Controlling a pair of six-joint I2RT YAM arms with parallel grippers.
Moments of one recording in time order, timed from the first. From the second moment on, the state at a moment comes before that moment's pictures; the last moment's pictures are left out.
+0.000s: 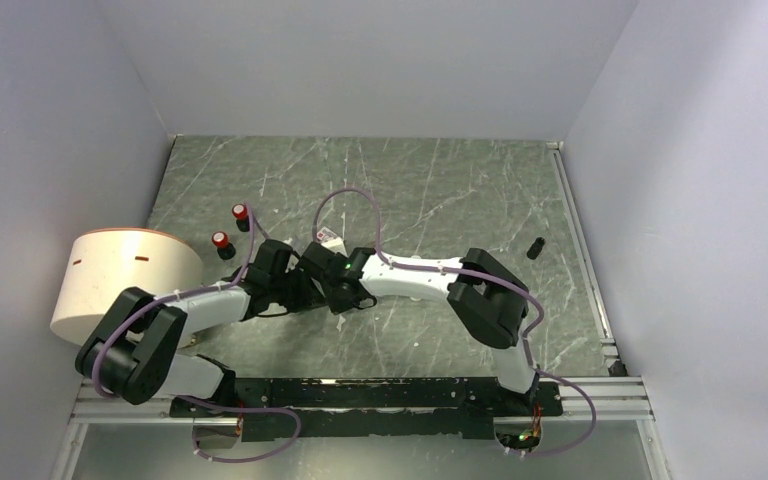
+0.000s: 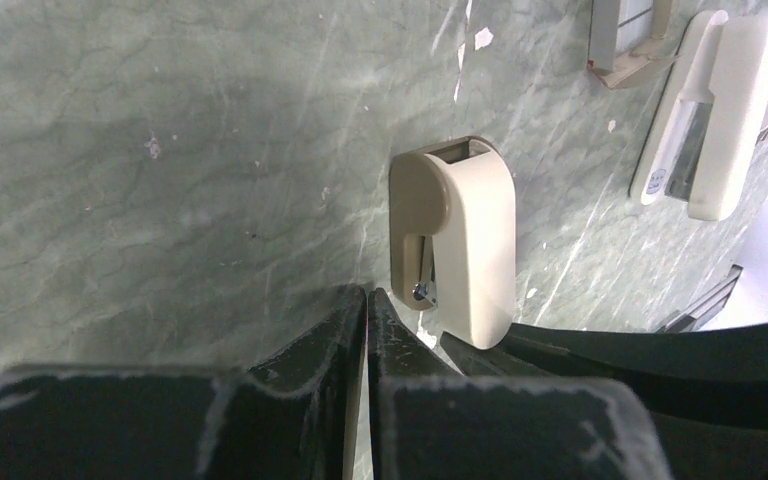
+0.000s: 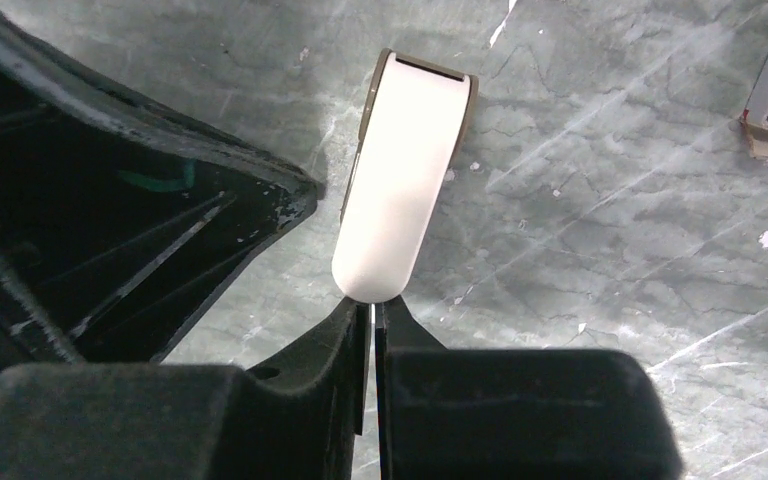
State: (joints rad) left arm -0.47 1.37 0.42 0.08 0.27 -0.82; right arm 1.10 1.98 1.41 -0.62 0.20 0.62
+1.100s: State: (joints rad) left arm -0.47 1.32 0.45 -0.05 0.19 -0.80; right arm 1.09 1.97 1.45 -0.59 0.27 0.64
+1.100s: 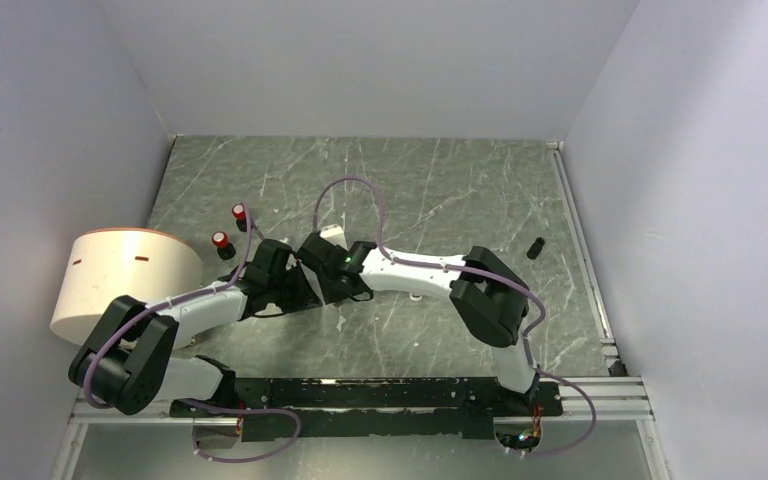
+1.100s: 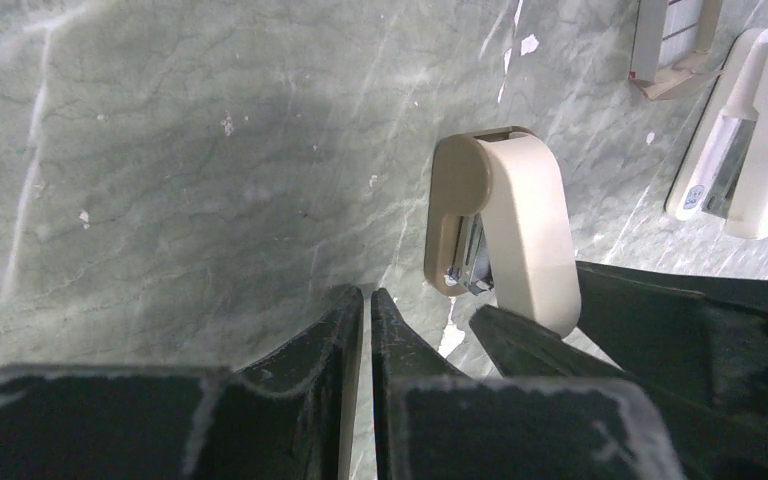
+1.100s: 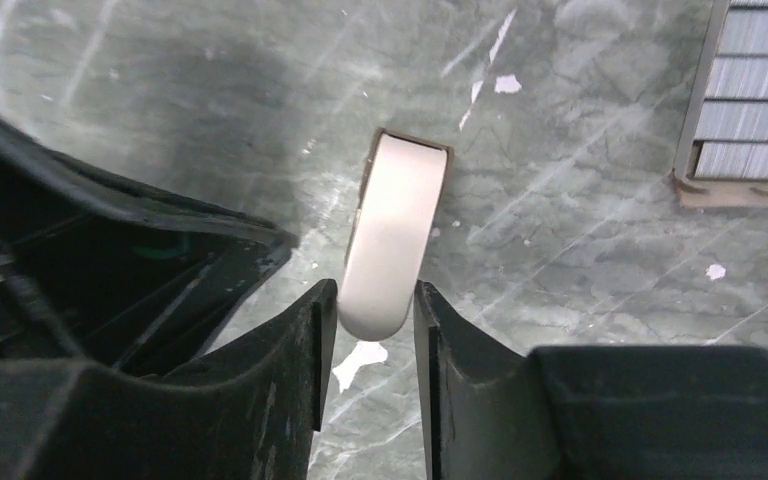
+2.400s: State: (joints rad) left arm -0.47 1.29 0.45 -0.09 0.15 -0.79; right arm 1.05 2.04 1.52 -0.66 0.24 0.68
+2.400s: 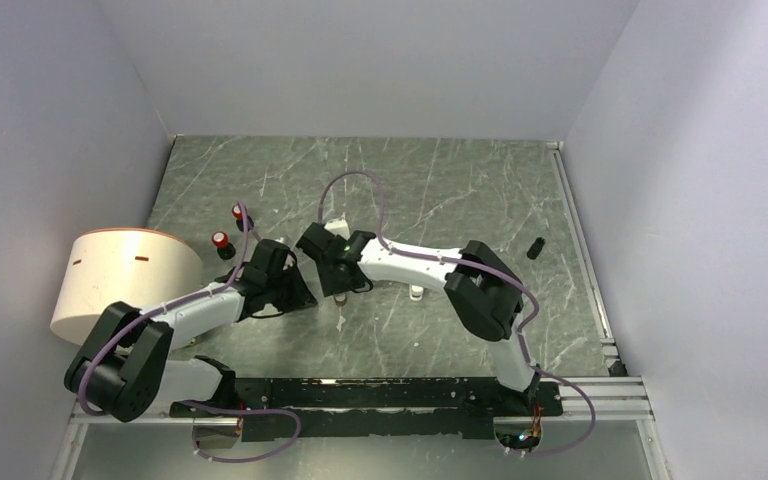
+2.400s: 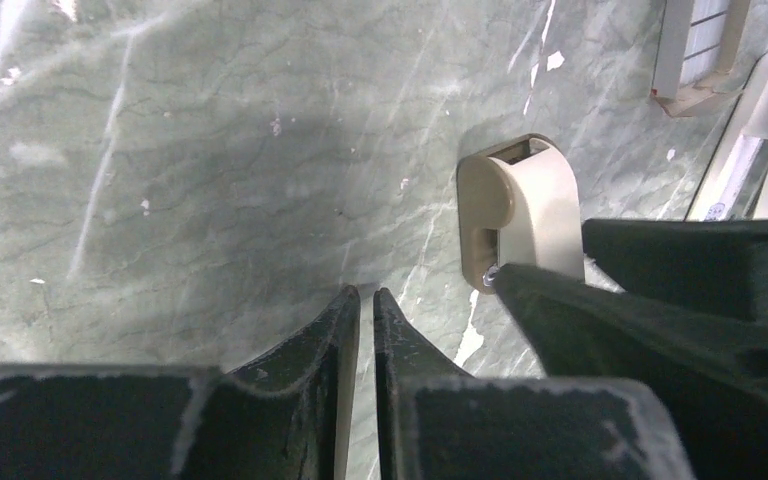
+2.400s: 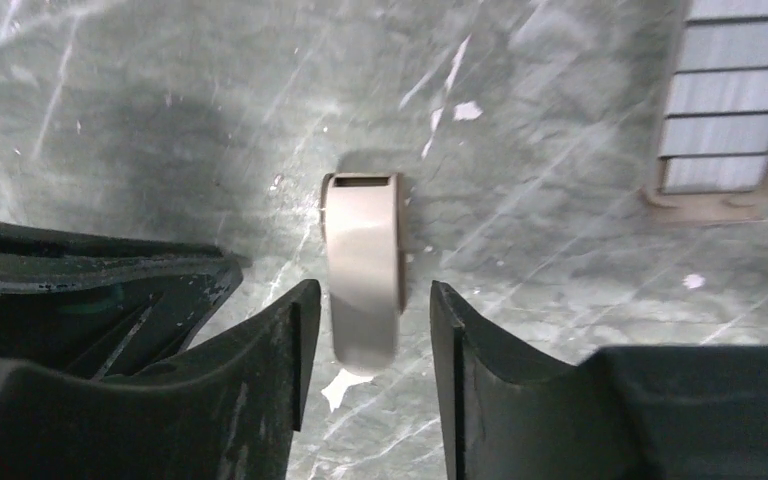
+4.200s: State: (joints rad) left arm -0.67 1.45 0.87 -0.03 0.33 -0.77; right arm 0.24 1.54 0.97 -0.61 0.31 0.53
